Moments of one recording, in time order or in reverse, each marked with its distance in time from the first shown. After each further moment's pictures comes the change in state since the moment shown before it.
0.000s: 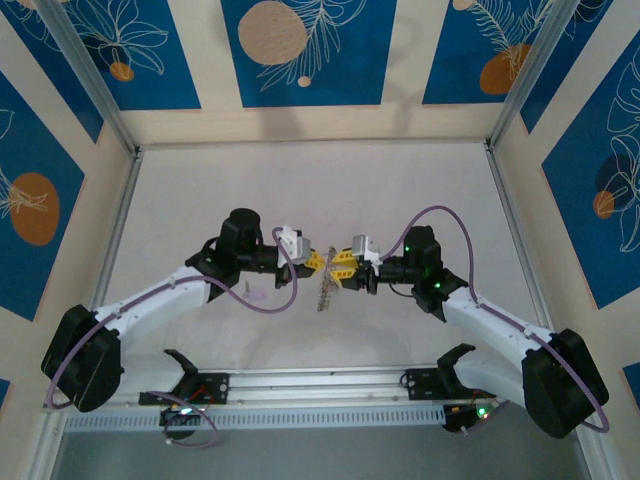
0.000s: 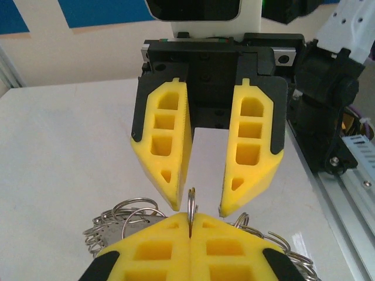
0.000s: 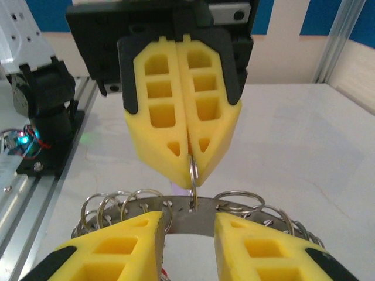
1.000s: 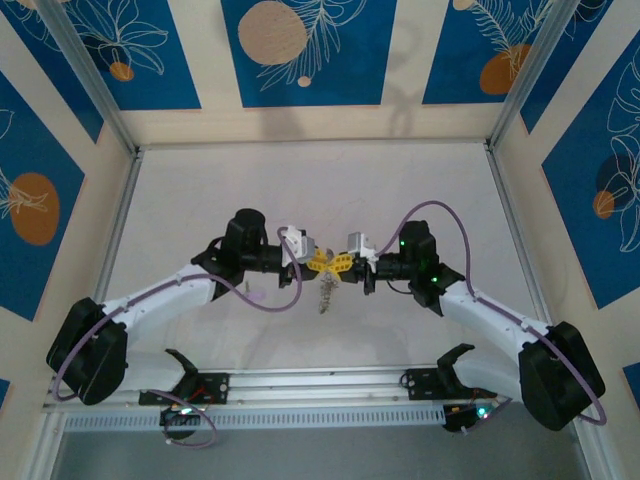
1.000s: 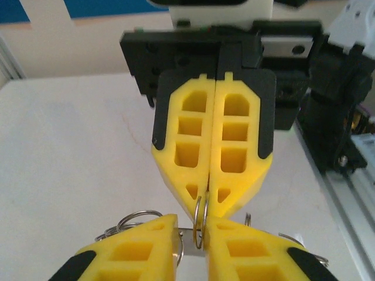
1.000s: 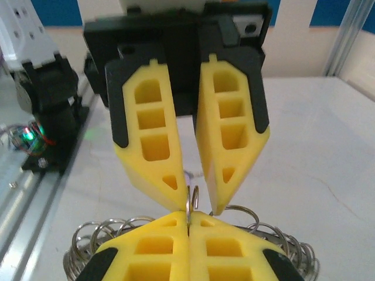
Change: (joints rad) left arm -0.018 0.043 0.024 -0.028 -0.040 0.019; right arm 0.025 0.043 0.069 -0.117 0.008 -0.064
